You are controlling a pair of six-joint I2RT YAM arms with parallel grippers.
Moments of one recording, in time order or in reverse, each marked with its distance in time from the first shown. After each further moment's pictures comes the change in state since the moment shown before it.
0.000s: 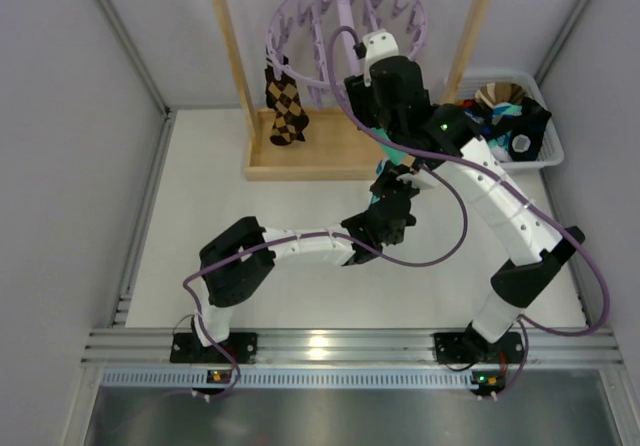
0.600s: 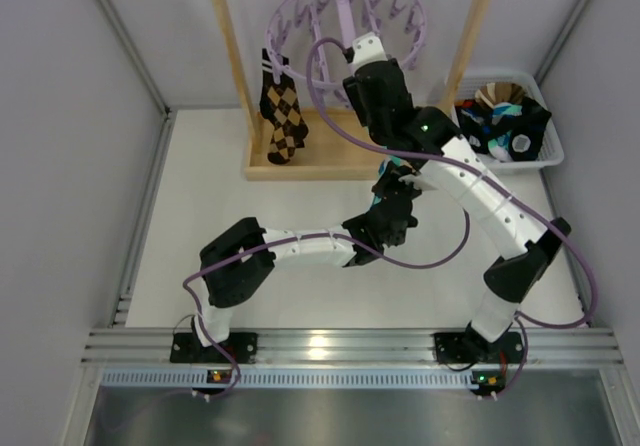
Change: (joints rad) left arm -0.011 0.002 0.008 0.000 -0.002 0.014; right arm 0.022 0.060 -0.024 0.089 0.216 -0.150
